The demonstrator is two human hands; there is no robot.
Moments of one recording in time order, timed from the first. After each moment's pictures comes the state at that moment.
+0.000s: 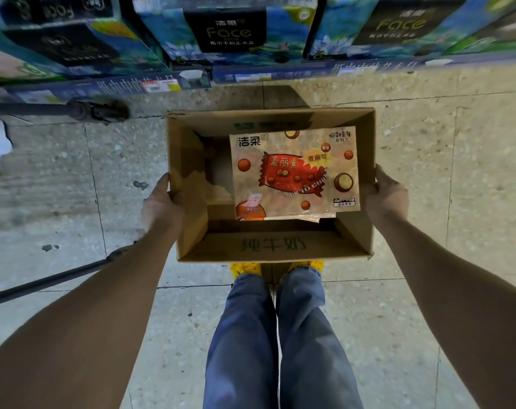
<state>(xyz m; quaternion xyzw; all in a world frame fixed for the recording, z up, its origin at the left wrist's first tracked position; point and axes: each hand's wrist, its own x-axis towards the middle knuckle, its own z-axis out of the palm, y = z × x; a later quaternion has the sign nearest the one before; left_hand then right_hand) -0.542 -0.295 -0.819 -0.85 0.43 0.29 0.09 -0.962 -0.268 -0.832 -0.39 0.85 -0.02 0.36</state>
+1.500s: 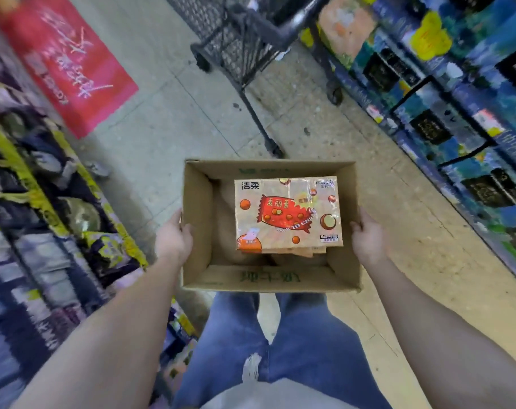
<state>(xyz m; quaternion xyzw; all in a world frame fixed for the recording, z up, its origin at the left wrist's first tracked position) -0.489 0.284 -0.405 -0.95 0.00 0.28 -0.15 -0.761 -0.032 -0.435 -0.72 0.58 0.11 0.36</state>
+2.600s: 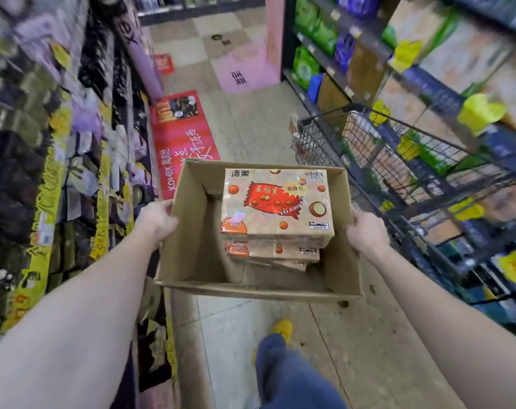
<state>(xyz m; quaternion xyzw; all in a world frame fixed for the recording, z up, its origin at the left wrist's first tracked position) -0.064 0.455 -0.212 -0.96 -0.01 0.17 -0.21 -0.254 0.034 -0.232 -0.89 0.37 0.04 0.25</state>
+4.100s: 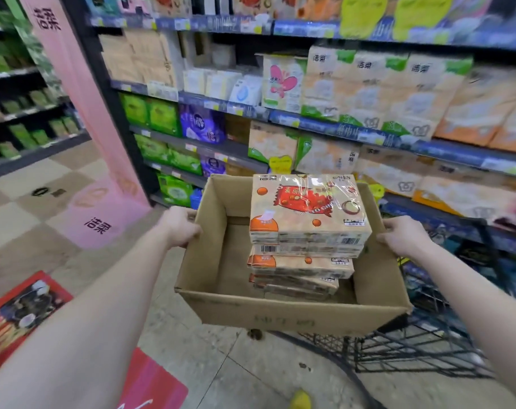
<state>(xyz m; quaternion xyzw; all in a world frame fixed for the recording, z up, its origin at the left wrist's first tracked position) 0.431 0.050 -0.051 -0.83 0.38 0.28 -0.30 -0.006 -0.147 -0.050 -0.75 0.62 -0.09 0.22</state>
